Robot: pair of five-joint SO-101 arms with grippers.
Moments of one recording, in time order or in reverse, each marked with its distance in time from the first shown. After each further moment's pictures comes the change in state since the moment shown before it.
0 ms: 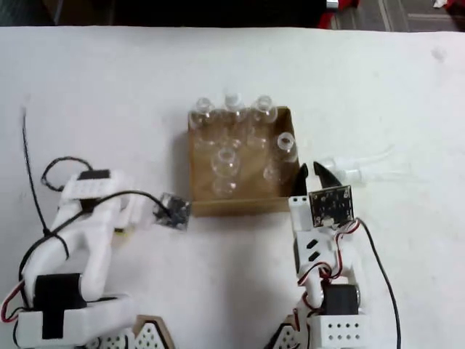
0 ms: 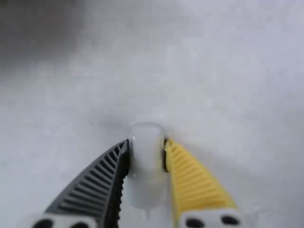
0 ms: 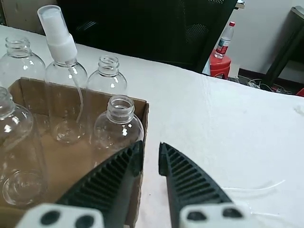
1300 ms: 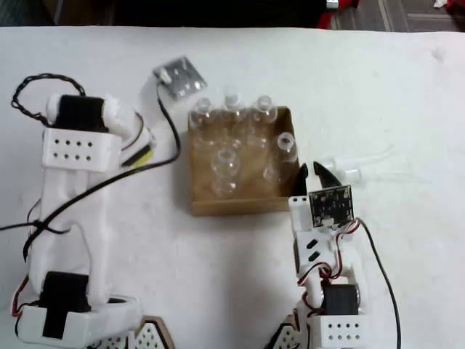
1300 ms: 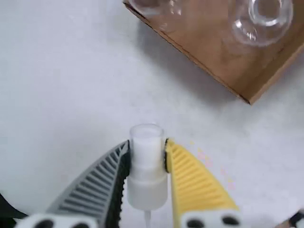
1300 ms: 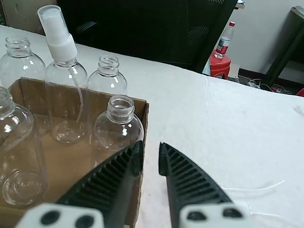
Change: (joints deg) left arm 9.8 0.1 -58.9 42.2 59.4; right arm 0.0 0.0 0.0 0.0 0.0
